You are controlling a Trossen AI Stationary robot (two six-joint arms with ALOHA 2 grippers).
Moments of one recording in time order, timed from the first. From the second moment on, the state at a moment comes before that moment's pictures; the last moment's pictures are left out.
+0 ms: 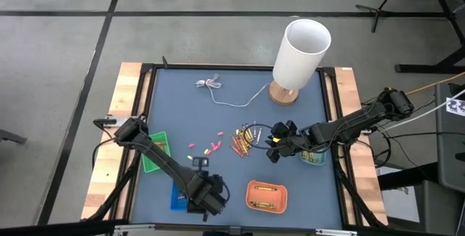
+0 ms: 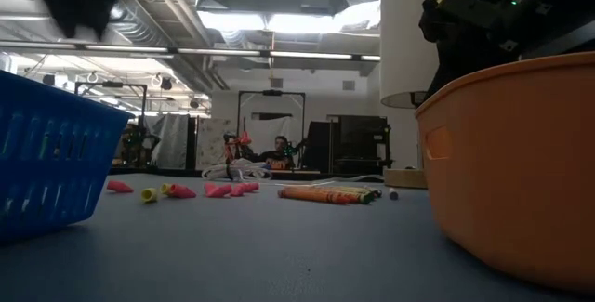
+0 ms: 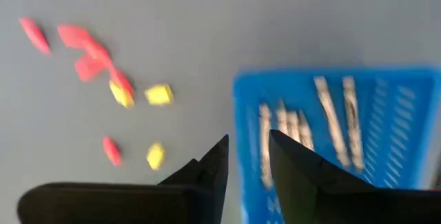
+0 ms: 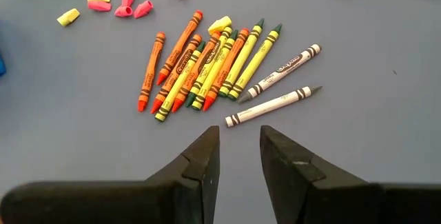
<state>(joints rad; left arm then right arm) -0.59 2.09 1.86 -1.37 -0.17 -0.60 0.35 1.36 0.75 -0.35 0.43 0.86</state>
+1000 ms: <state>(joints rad) -0.16 2.09 1.61 -0.83 -0.14 0.12 0.35 1.36 0.75 -0.35 0.43 0.86</state>
